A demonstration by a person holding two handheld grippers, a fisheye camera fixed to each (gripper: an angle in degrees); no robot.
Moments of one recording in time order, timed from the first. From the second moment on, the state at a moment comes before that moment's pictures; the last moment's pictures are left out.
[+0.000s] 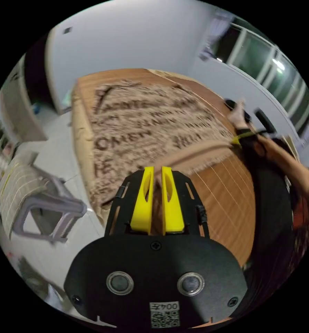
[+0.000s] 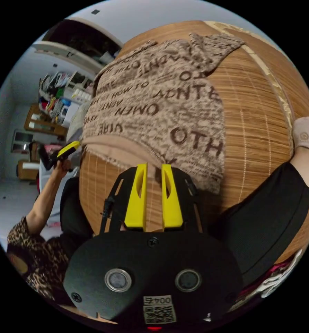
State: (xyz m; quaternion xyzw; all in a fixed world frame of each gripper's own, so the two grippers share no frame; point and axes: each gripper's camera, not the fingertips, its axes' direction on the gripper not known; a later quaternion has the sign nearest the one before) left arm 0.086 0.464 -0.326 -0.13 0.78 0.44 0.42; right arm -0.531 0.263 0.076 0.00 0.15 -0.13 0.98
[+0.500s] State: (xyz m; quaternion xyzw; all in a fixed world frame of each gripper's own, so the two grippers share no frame) left arm 0.152 0.479 -0.294 -0.20 0.76 0.41 0.47; right arm -0.476 0.220 -0.001 0.07 0.06 -0.12 0.99
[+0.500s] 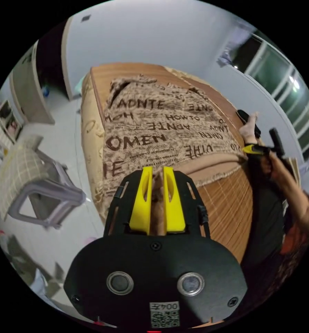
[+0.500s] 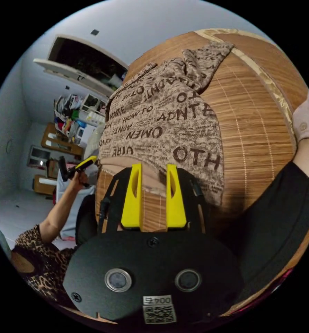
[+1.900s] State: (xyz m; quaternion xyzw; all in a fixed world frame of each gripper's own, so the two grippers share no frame) left arm 0.131 0.539 -0.125 -0.28 0.71 0.32 0.56; right arm -0.459 0.276 0.190 0.10 0.36 -0.24 0.90
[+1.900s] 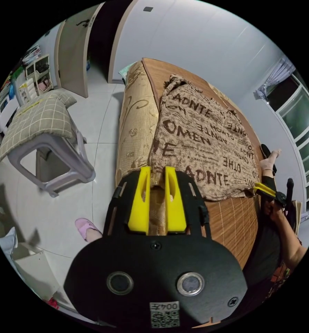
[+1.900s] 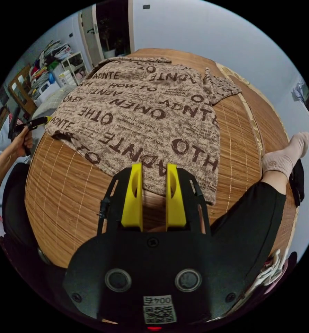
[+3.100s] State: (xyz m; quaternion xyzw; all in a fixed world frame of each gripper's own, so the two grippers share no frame) left arm -0.093 0.599 -0.176 -0.27 0.65 0.57 0.42; right arm -0.467 0.313 0.262 -0.27 0.38 -0.15 0.87
